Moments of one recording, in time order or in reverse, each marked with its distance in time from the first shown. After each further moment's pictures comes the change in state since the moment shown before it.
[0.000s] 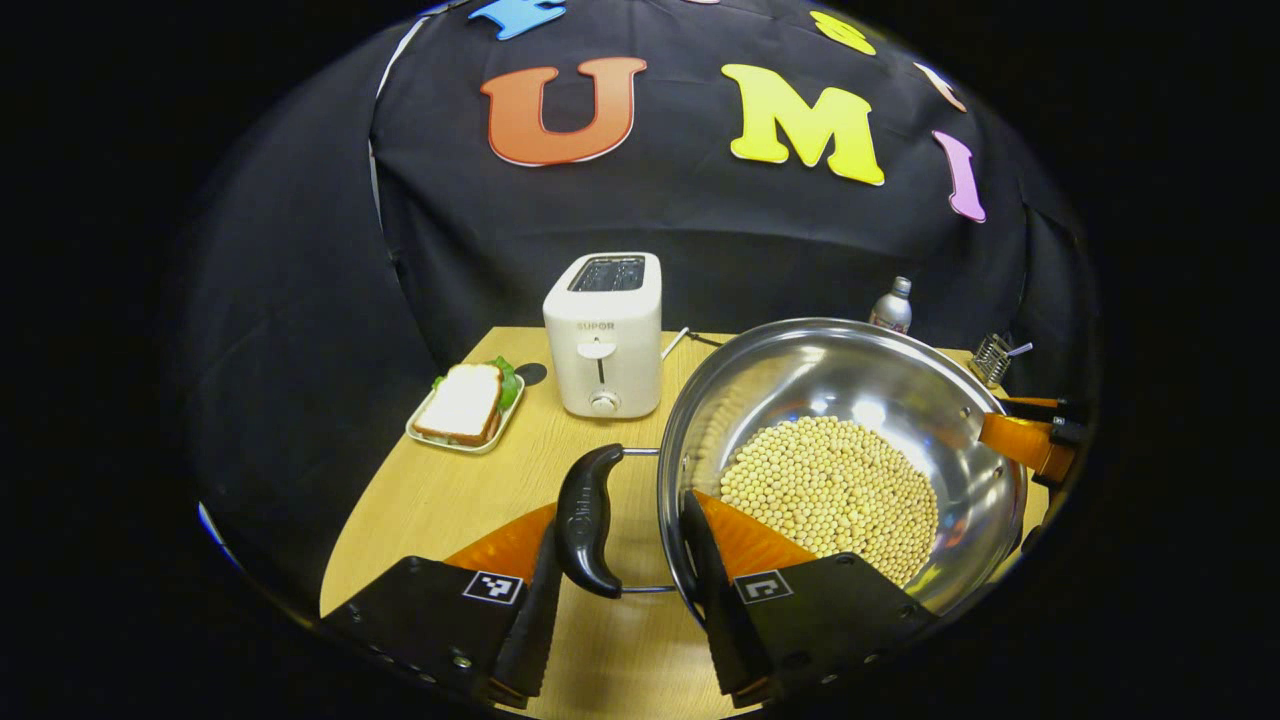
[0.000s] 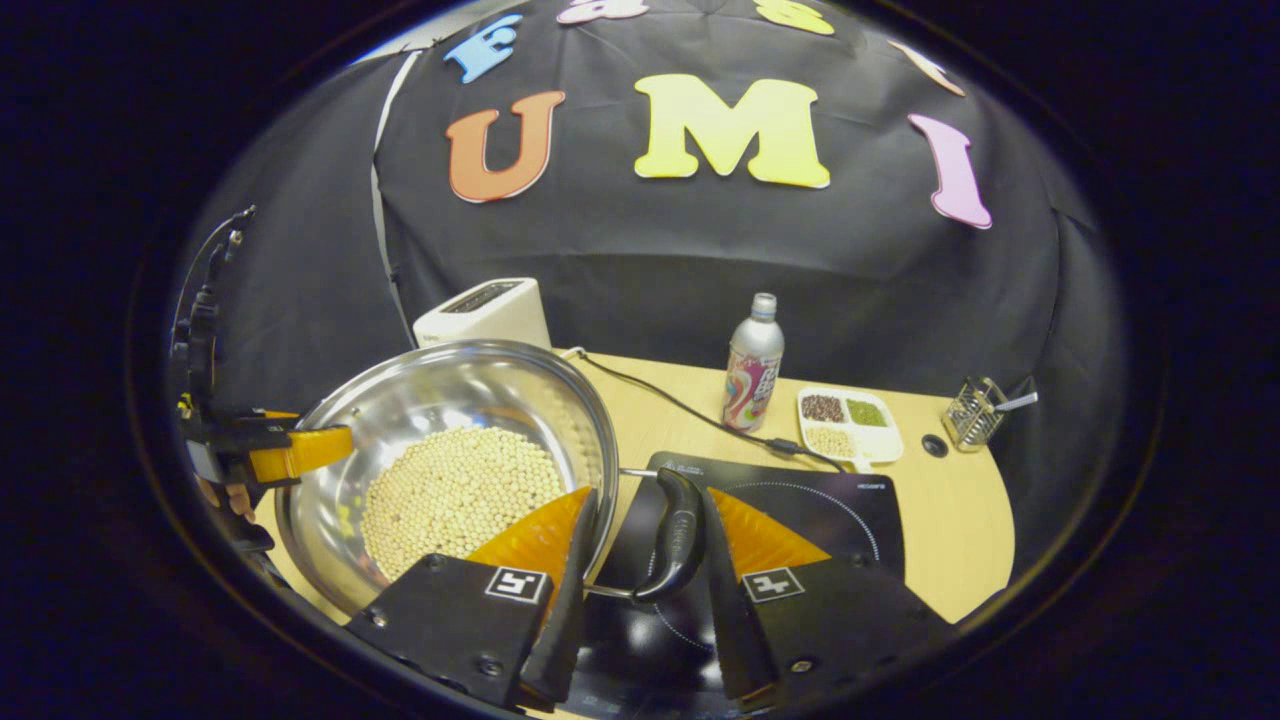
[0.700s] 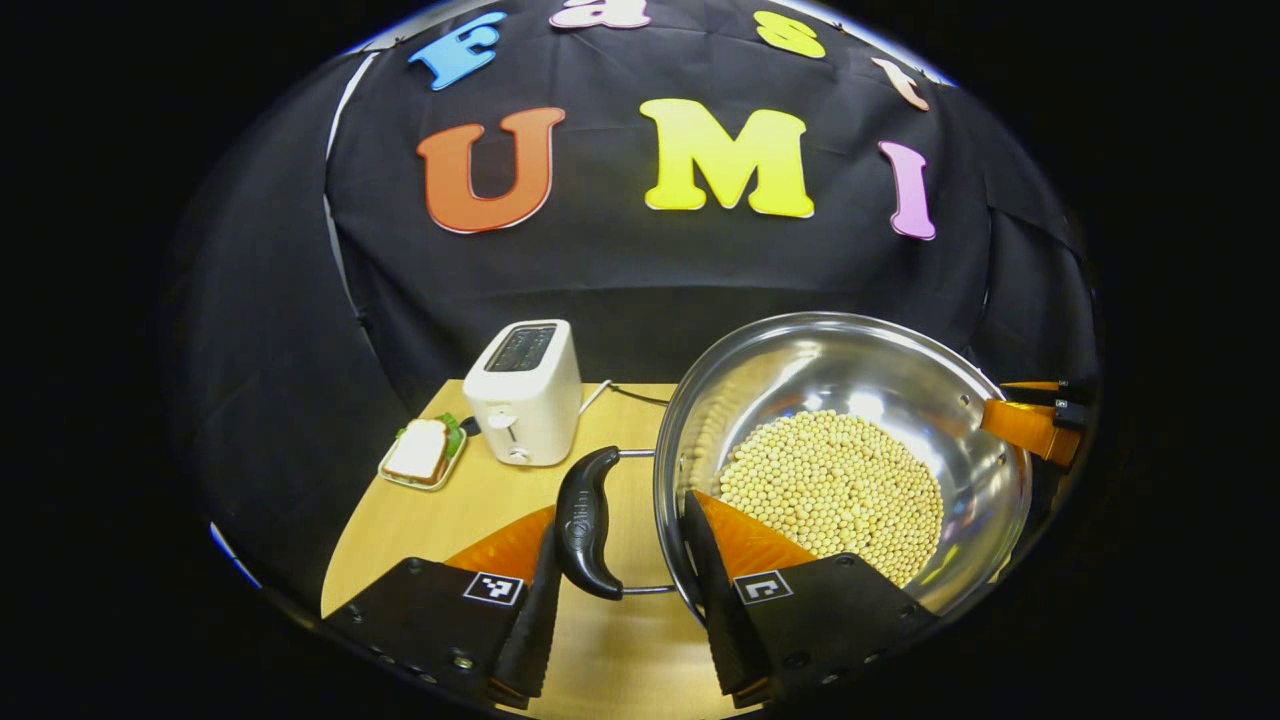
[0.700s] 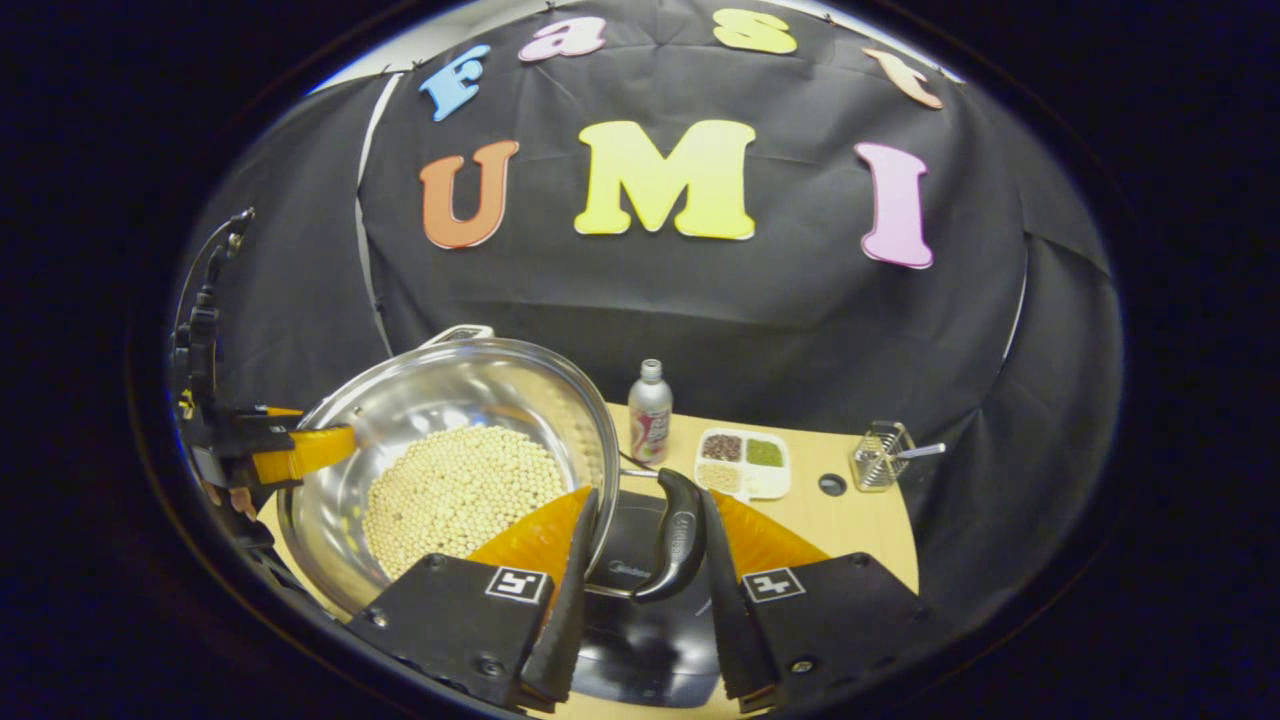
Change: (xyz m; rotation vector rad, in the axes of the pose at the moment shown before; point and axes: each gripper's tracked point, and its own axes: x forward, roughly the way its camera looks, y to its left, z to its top) left arm -0.048 -0.130 0.065 0.033 -0.048 -0.073; right arm -0.097 -0.125 0.053 -0.005 -0.053 -0.083
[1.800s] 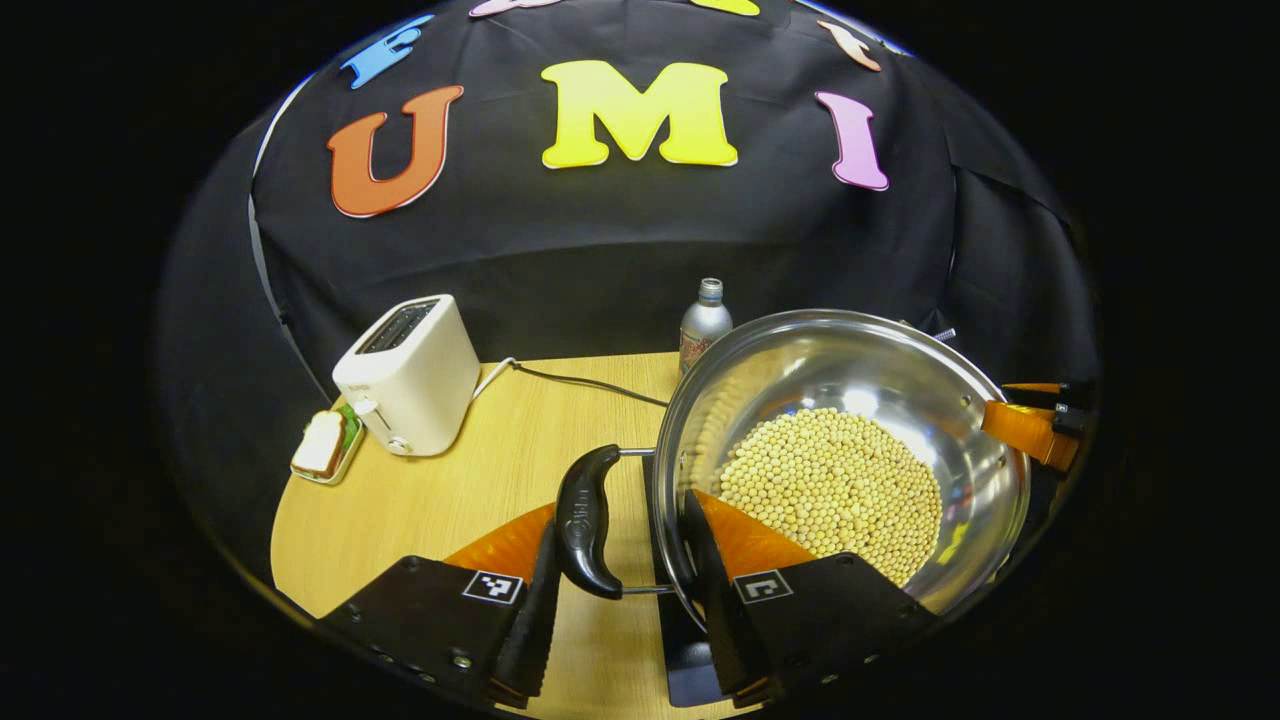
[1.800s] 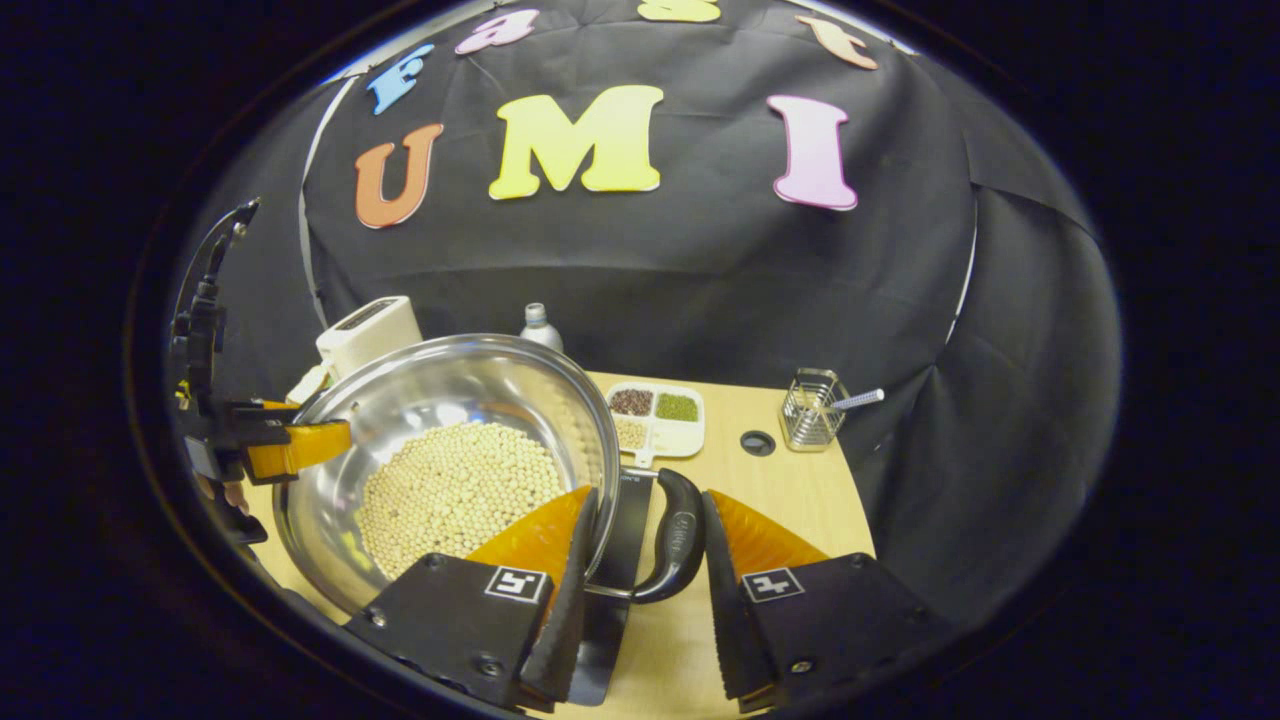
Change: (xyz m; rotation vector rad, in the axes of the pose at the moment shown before) left arm 0.076 -0.103 -0.042 0.055 0.078 -0.098; right arm 0.033 -0.099 -0.076 0.064 0.075 -0.107
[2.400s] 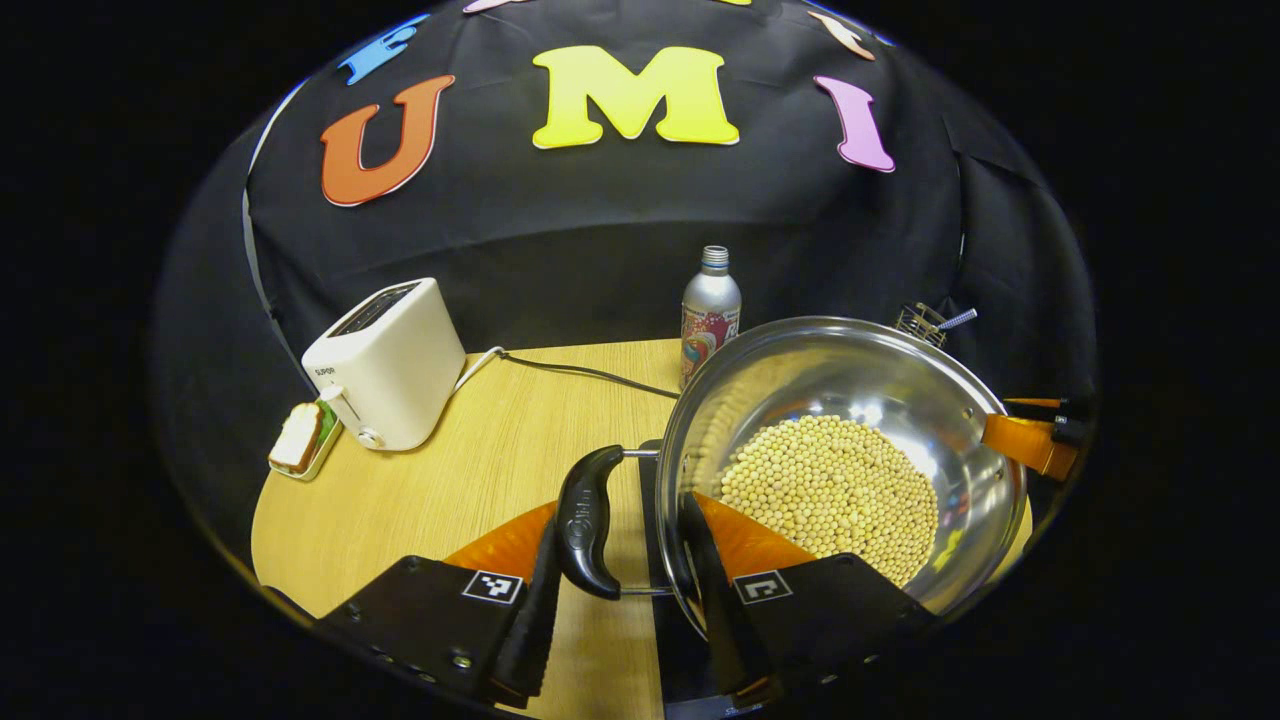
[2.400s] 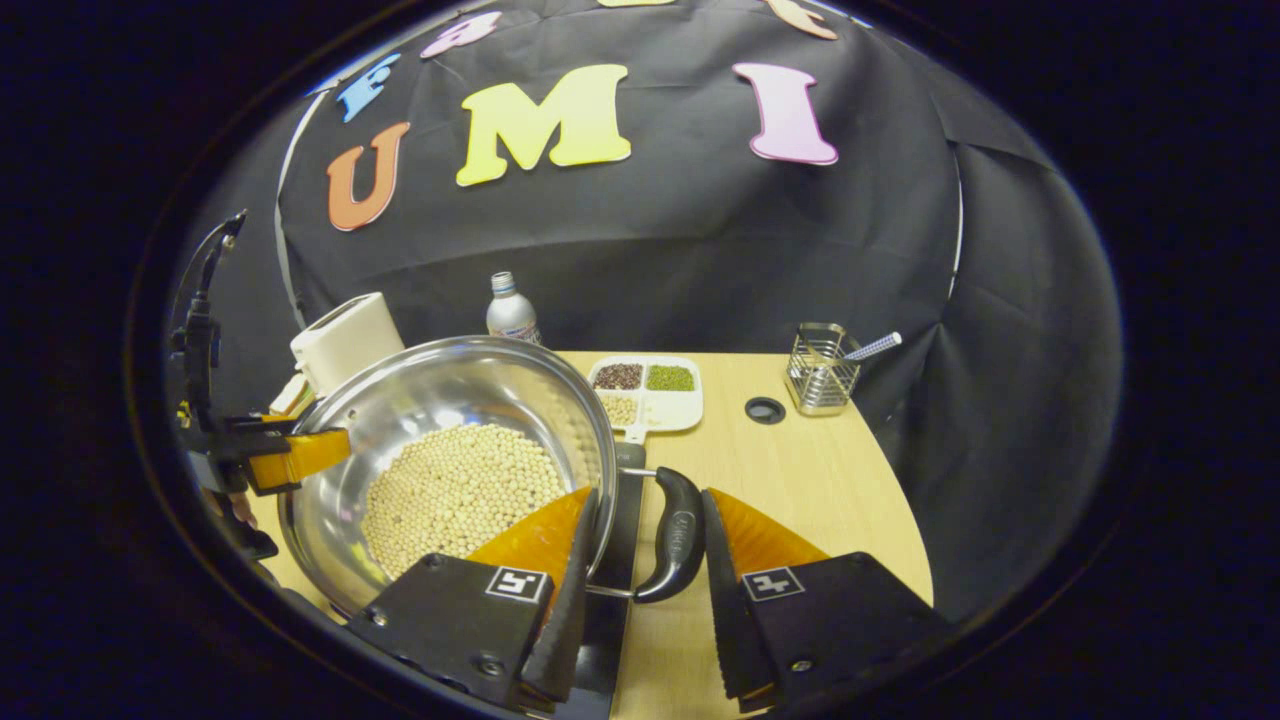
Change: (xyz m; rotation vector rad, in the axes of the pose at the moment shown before) left arm 0.048 0.002 -0.022 -0.007 -0.028 0.016; right arm 0.053 -0.004 -0.035 0.073 -0.021 -0.001
